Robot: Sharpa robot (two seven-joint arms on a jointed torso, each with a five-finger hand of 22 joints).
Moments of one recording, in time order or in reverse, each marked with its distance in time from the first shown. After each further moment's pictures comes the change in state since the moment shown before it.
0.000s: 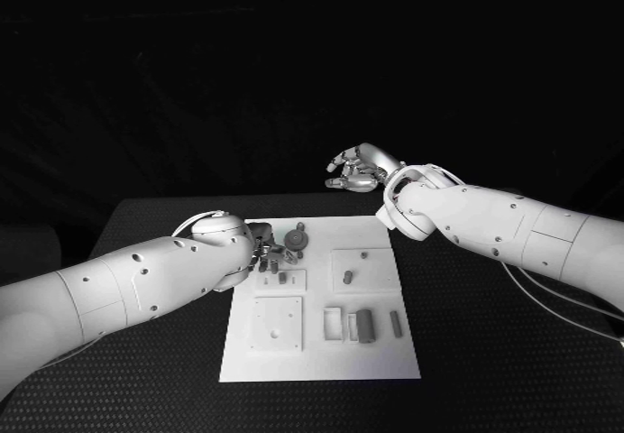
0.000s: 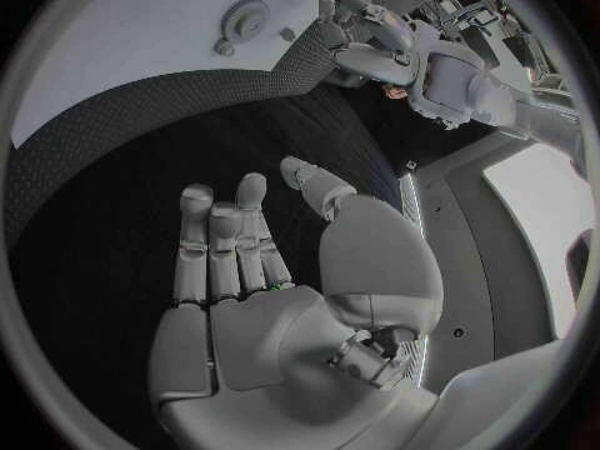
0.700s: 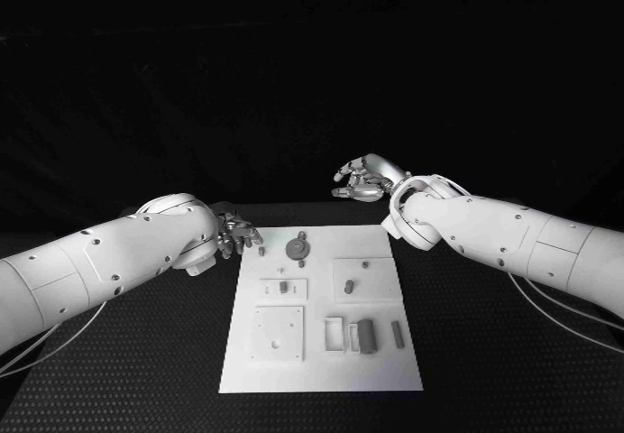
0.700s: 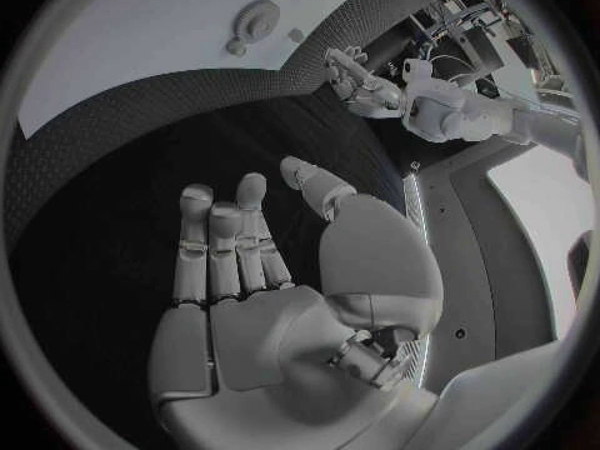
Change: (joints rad) left arm 0.072 -0.075 0.024 -0.082 0.251 -0.079 0.016; left_hand 0.203 0.026 0.022 -0.109 0.080 -0.217 0.117 -0.078 -0.021 -0.222 0.115 -0.220 -0.133 -0.206 0.116 -0.212 -0.116 -0.007 -0.213 0.077 -0.230 -0.077; right arm -0.003 -0.015 0.000 -0.007 0.000 0.000 0.000; right_hand 0.000 0.000 0.000 0.000 0.000 0.000 0.000 0.000 -0.001 -0.002 0.001 0.000 0.000 0.000 0.000 0.000 0.000 0.000 0.000 0.000 -0.002 0.000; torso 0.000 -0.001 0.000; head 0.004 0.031
